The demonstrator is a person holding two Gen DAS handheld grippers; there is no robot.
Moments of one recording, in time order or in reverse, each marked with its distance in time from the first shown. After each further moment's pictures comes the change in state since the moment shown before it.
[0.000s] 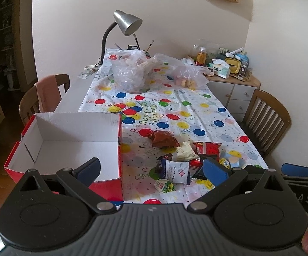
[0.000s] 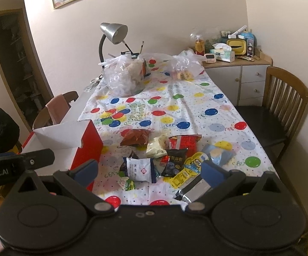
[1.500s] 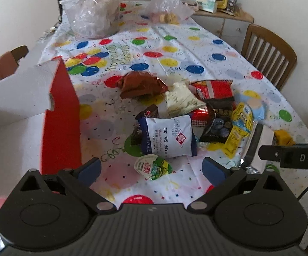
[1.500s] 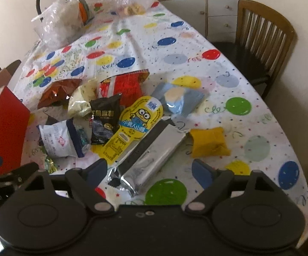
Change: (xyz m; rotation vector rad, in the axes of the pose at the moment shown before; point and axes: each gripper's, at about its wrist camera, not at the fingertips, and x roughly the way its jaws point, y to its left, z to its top) left arm 0.193 -0.033 -0.044 0.186 0.281 -0.053; right arm 0.151 -0.092 -0.036 0.159 0.307 -0.163
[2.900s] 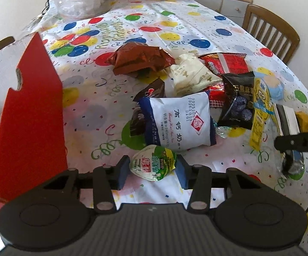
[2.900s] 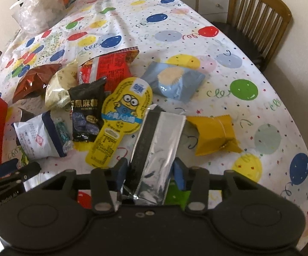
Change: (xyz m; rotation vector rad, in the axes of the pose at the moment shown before) left arm 0.054 0.011 -0.006 0.029 0.082 -0.012; right arm 0.036 0.000 0.006 0.045 0.107 -0.060
